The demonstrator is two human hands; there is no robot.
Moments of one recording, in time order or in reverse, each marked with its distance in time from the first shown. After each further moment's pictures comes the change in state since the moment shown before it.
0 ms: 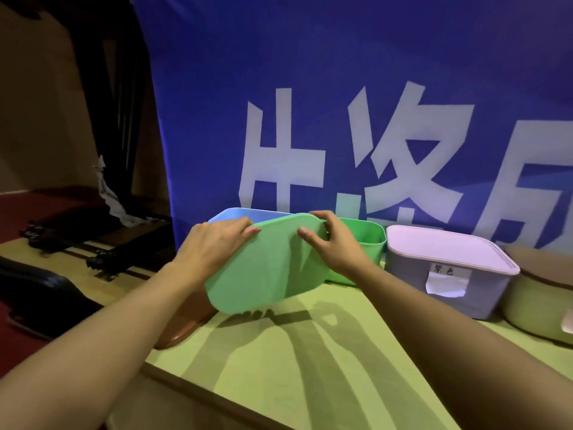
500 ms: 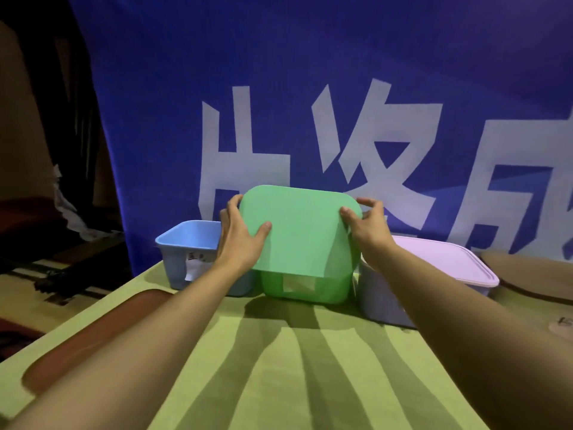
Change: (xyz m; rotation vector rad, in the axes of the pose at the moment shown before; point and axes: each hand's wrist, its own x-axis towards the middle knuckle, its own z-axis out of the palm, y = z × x) left_hand 0.098 0.095 0.077 -0.867 0.068 -0.451; right_hand 0.067 0.065 -0.100 0.318 0.340 0.331
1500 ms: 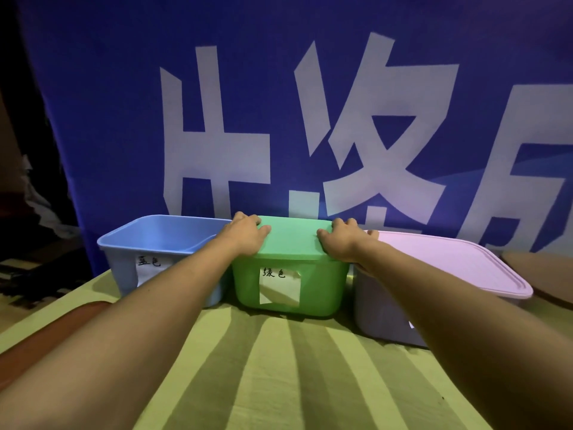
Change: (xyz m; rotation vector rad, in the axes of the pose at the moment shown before) left_hand 0.094 -0.039 0.099 0.548 -0.462 -0.063; right_hand 0.087 0.064 0.016 -1.215 -0.232 0.023
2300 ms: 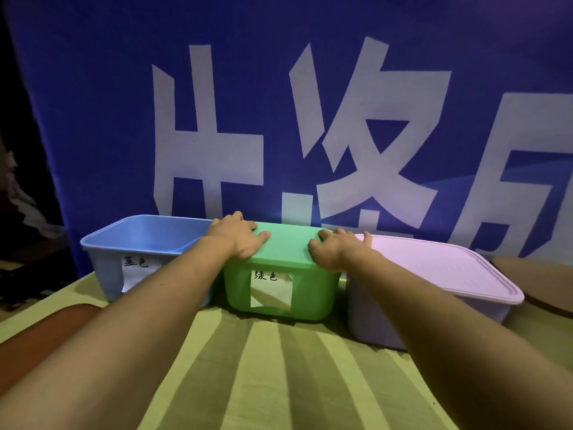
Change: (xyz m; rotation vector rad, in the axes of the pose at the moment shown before) left_hand 0.009 0.003 -0.002 0.365 -0.056 0.067; right_hand 0.001 0.007 0.008 -0.133 -0.044 -0.093
